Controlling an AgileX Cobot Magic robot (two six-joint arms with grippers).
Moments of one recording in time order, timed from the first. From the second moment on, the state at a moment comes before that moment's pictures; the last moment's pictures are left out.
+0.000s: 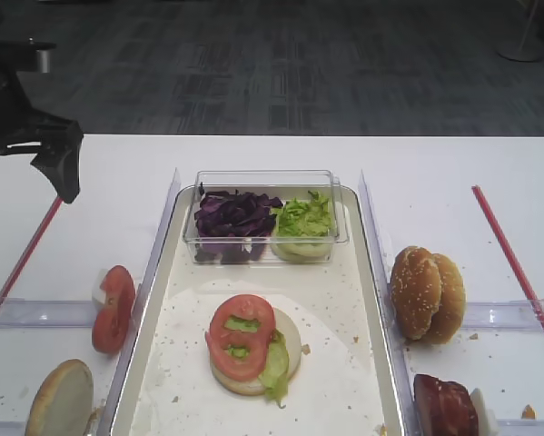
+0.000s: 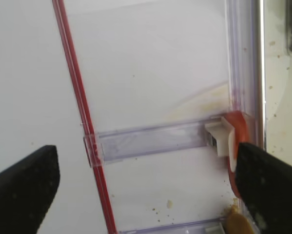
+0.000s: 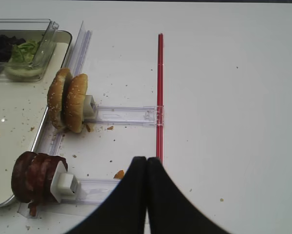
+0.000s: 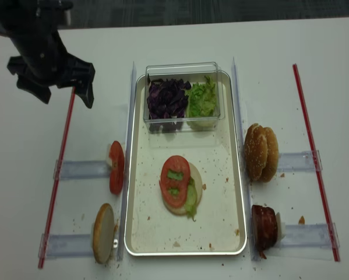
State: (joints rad) left arm -0.09 1.74 -1.44 -0.01 1.22 0.02; right arm -0.01 -0.02 -0.48 0.09 1.13 -0.05
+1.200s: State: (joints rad) left arm -0.09 0.74 -0.58 -0.01 1.08 0.00; right arm -0.01 -0.02 -0.48 0.09 1.13 -0.05
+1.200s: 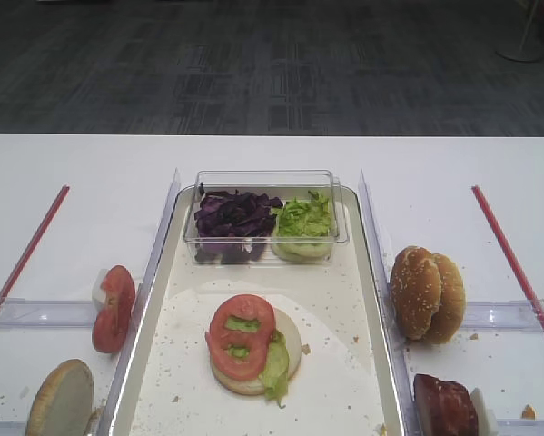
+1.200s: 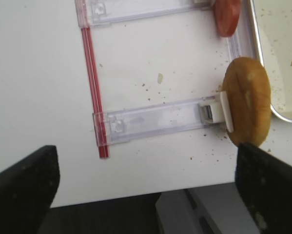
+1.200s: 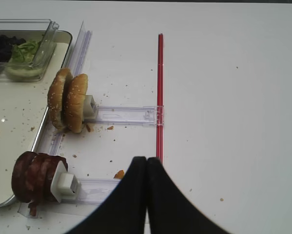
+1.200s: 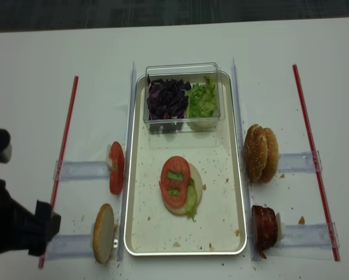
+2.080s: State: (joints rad) left arm -0.09 0.04 -0.49 -0.01 1.17 -0.02; right arm -0.01 -0.02 -0.48 0.09 1.13 -0.05
